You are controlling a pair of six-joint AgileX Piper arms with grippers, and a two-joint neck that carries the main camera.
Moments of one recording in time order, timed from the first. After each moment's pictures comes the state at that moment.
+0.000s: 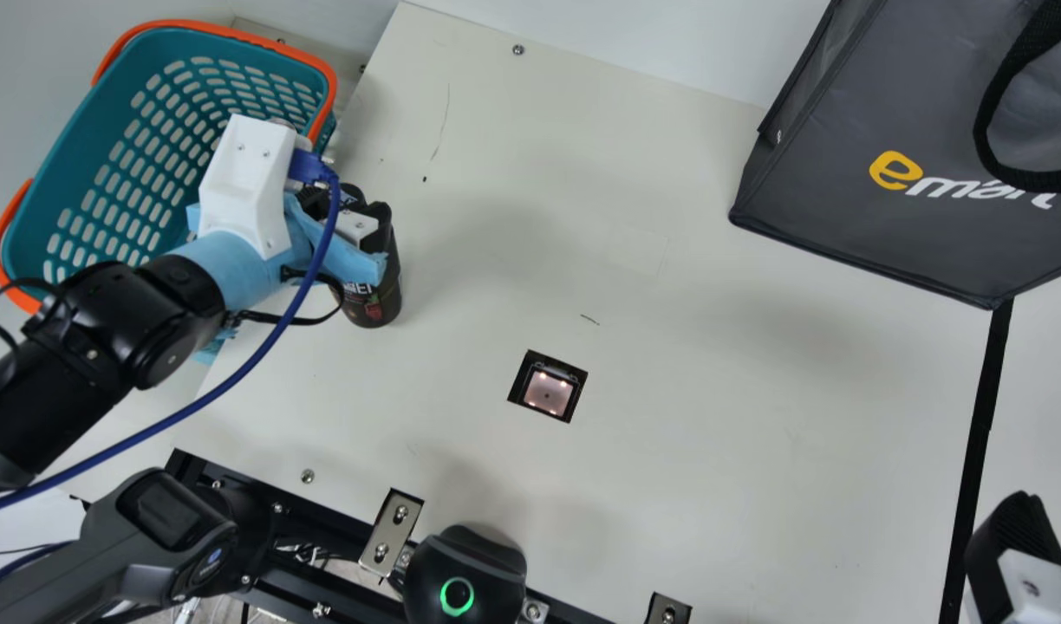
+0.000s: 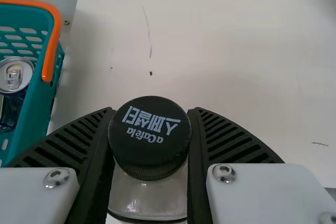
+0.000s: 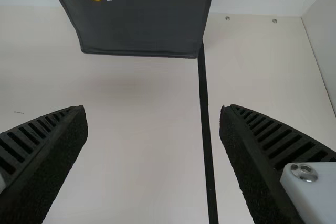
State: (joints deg) left arm -14.9 58.9 -37.6 12.0 28.4 -24.3; right arm 0.7 42.6 -69.8 -0.8 69.7 -2.3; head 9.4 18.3
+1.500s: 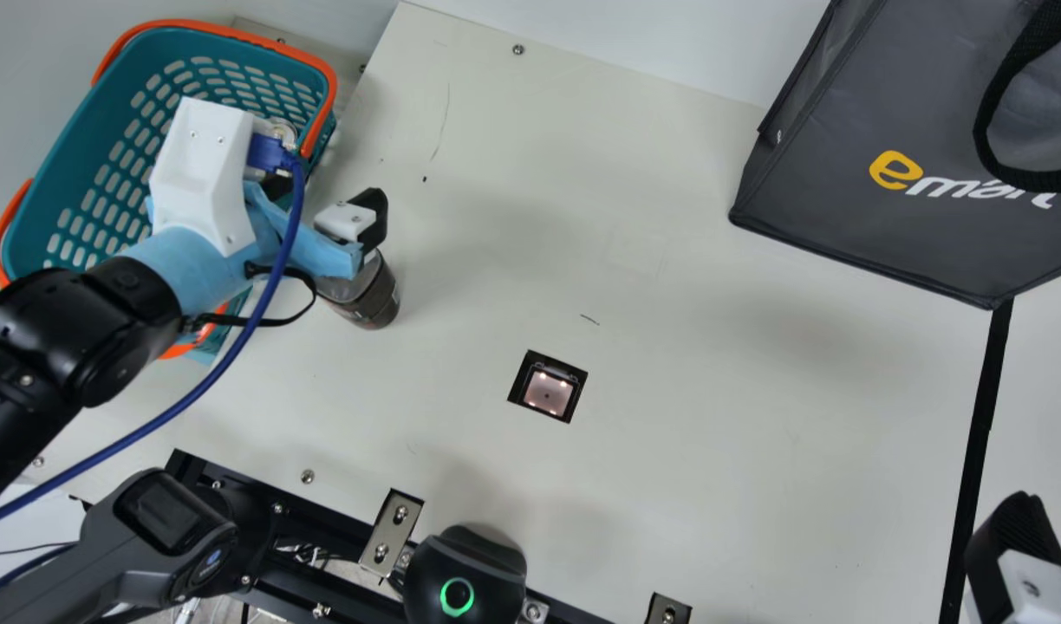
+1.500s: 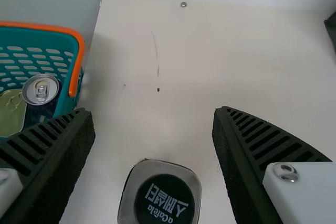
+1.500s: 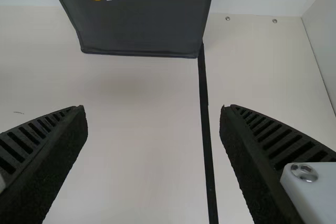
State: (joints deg) left arm -14.9 54.1 -42.6 13.1 35.2 -24.7; right arm 0.7 42.6 -69.8 -0.8 69.7 -2.3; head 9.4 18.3
